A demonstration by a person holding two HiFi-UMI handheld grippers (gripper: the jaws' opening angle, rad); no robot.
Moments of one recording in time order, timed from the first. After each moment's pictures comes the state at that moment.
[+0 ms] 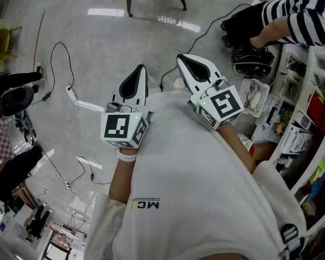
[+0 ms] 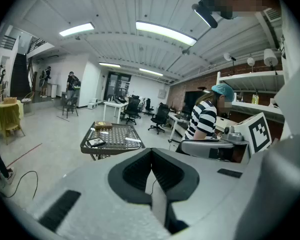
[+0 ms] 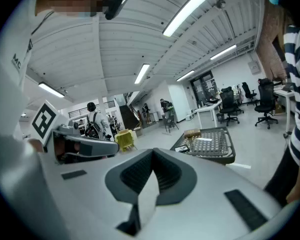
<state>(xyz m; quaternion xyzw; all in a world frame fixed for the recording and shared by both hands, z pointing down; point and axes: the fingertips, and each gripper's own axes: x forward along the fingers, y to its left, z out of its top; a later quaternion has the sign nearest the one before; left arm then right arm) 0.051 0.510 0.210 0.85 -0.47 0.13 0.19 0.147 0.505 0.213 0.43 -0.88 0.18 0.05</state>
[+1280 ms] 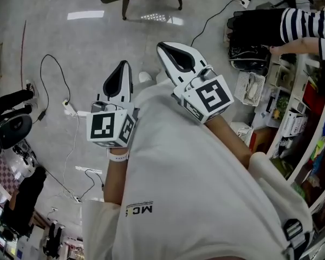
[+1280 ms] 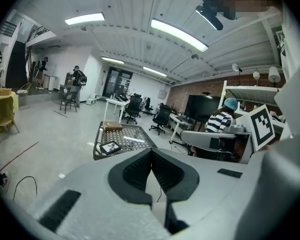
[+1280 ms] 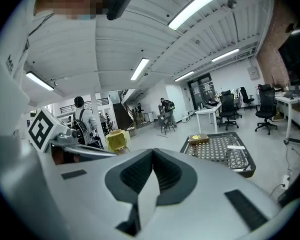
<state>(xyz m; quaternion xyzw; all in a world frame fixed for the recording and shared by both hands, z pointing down) -0.117 0.367 0.217 0.87 -0.44 0.11 0.21 -0.027 0.357 0.191 0.46 -0.87 0.16 0.05</state>
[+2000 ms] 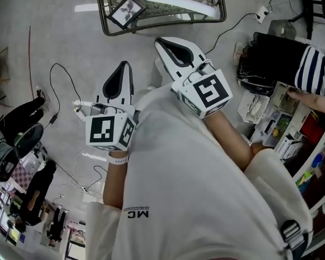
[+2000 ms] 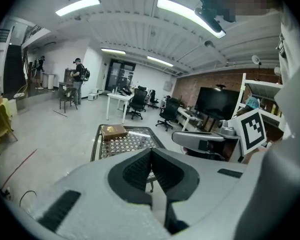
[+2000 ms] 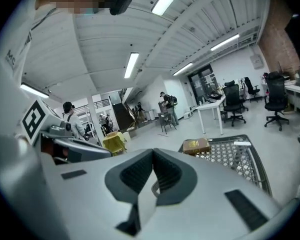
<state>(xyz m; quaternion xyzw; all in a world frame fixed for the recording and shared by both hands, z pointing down) -0.053 0.131 0.225 0.85 -0.45 0.17 0.23 0.033 0.103 0.221 0.44 -0.88 0.20 0.05</state>
